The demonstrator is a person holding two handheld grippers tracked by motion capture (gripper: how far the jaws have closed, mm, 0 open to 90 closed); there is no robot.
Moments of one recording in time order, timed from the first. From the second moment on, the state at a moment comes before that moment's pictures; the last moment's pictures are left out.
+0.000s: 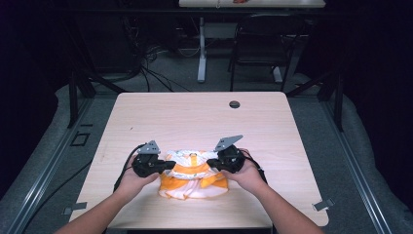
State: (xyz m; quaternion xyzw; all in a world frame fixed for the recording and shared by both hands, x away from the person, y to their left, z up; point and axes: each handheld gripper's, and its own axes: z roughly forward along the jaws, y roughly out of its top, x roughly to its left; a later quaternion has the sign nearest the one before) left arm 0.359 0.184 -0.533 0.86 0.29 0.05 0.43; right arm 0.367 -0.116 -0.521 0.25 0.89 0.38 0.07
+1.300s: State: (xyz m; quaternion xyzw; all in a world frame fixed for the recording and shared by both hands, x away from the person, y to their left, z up) left arm 0.310 0.186 -0.566 0.88 0.26 0.03 0.40; right arm 0.314 -0.117 -0.556 0.21 0.90 0.37 0.03
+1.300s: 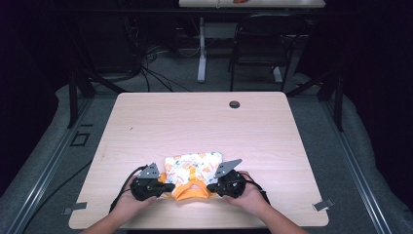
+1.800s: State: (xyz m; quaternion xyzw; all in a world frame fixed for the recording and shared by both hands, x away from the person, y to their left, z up) left arm 0.318 0.185 -0.574 0.88 0.27 0.03 0.40; right arm 0.317 -0.117 -0.566 0.23 0.90 0.37 0.02
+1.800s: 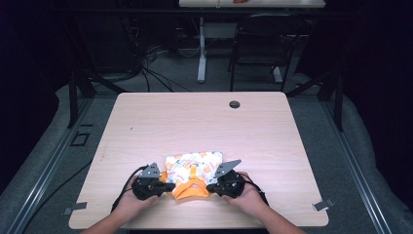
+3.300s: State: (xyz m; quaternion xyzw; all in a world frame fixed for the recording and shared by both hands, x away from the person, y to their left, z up) left arm 0.387 0.174 -0.575 0.85 0.34 0.06 0.39; right arm 0.377 -0.114 -0.565 0.29 0.88 0.36 0.06
